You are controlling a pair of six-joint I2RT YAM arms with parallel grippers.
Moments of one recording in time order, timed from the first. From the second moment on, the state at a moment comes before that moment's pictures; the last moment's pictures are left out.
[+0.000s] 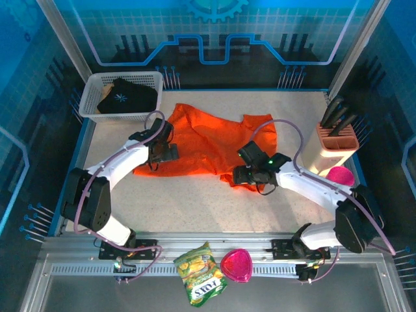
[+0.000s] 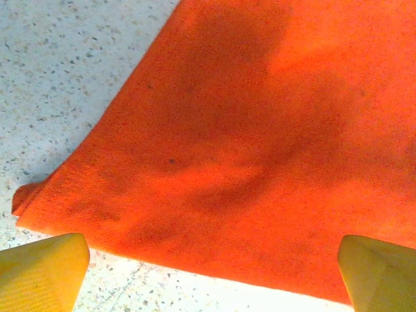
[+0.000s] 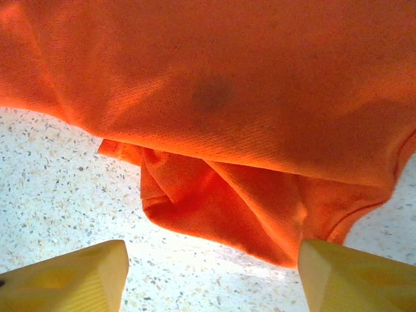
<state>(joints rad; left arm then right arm) -0.30 1.56 1.08 -0.72 -0.23 -0.59 0.67 1.38 0.92 -0.71 0.10 0.61</state>
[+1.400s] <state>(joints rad) -0.18 1.80 1.41 -0.69 -0.10 -0.57 0.27 1.24 1.04 -0.97 0.15 0.32</state>
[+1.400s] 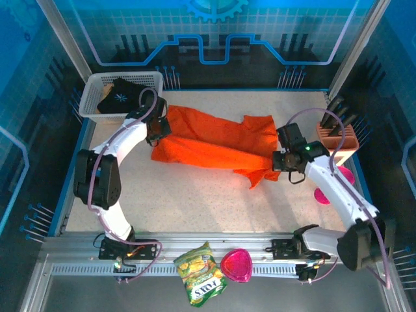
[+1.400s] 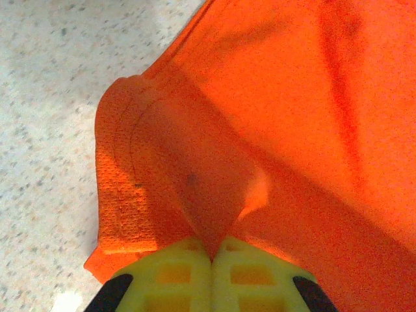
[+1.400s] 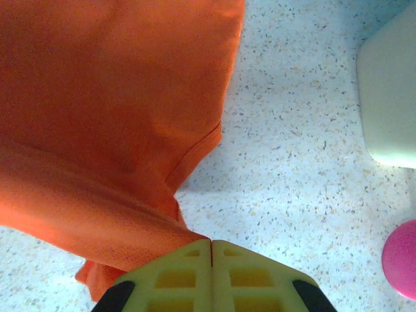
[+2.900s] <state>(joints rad) -0.11 1.85 1.21 -0.73 -0.12 -0.72 0.36 1.23 0.85 -0.76 0.02 0.40</state>
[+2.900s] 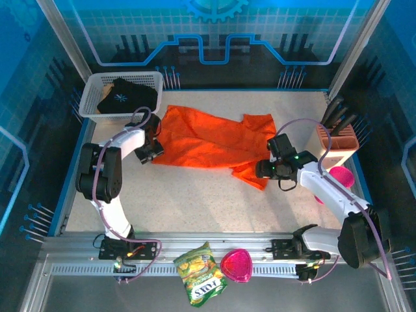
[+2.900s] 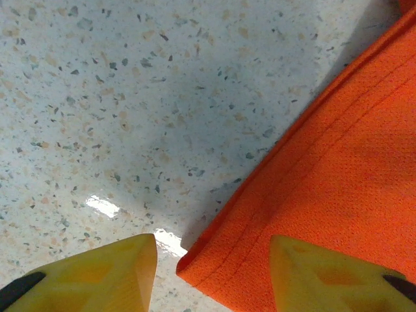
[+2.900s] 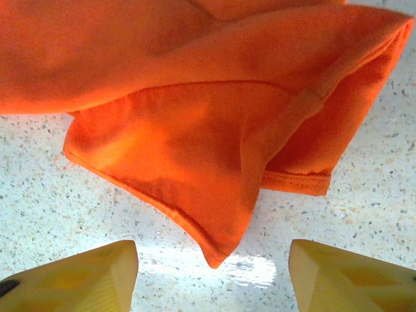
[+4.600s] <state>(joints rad) -0.20 1.61 1.18 -0.79 -0.08 -0.69 0.48 1.28 0.52 -0.39 0.03 0.80</state>
